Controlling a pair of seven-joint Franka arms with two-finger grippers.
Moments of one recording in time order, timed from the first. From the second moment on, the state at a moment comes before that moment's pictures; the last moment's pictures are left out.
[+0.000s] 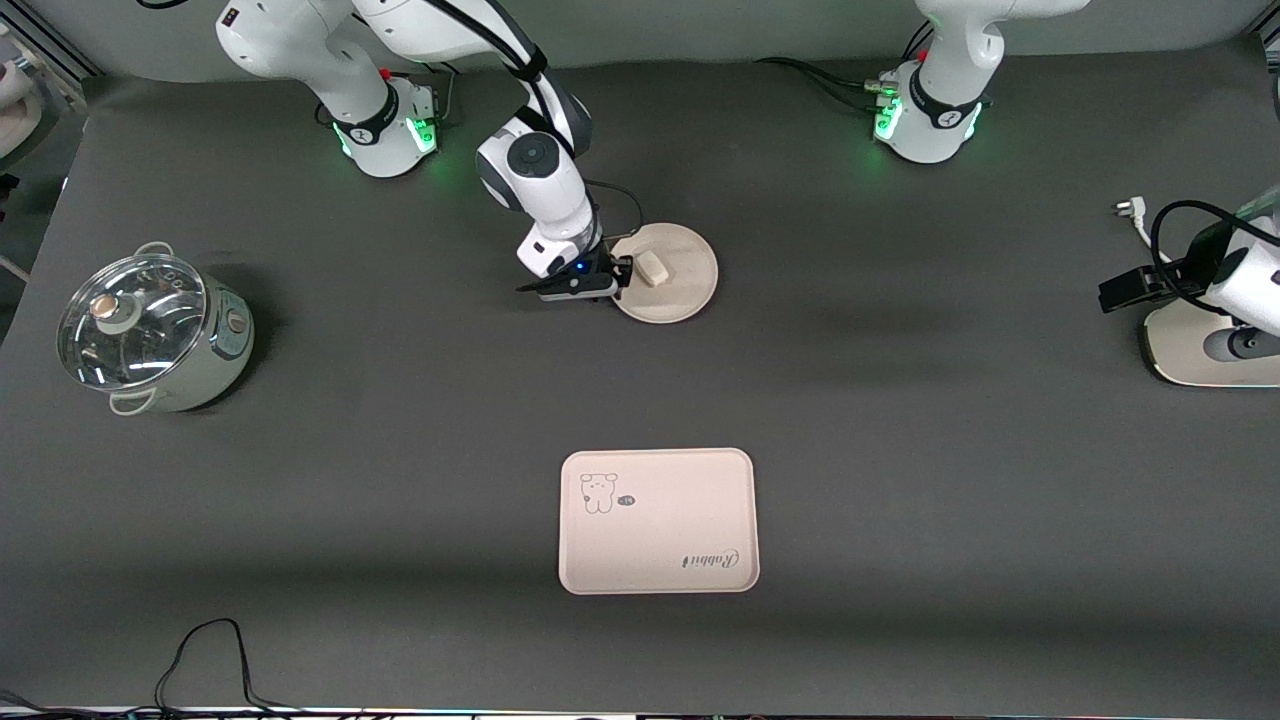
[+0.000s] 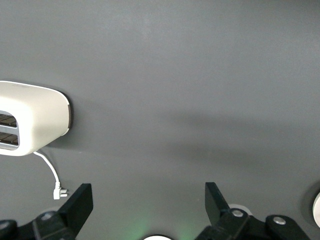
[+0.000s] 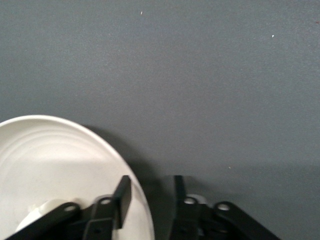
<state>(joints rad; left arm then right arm) -0.01 0.04 0.03 -1.68 0.07 1.57 -0.13 0.96 0.40 -0.05 -2.34 0.17 2.92 0.78</state>
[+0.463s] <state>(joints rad) -0.01 0.04 0.03 -1.68 0.07 1.57 -0.12 0.96 0.39 -0.05 -2.34 0.17 2.92 0.78</state>
